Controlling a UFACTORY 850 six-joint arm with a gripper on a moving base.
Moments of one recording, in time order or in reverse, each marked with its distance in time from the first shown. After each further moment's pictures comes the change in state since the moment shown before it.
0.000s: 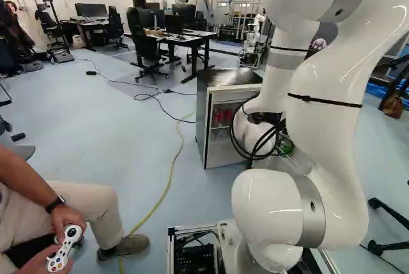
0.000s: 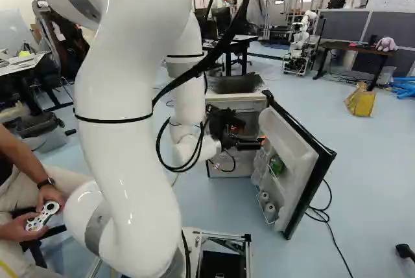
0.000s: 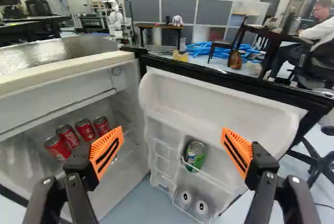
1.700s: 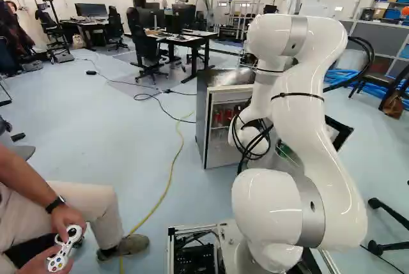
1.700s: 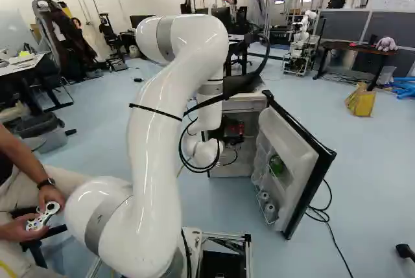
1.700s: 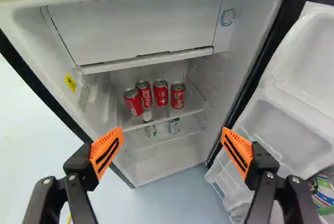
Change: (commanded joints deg) arm -0.8 -25.3 -20.5 -29.2 -1.7 0.0
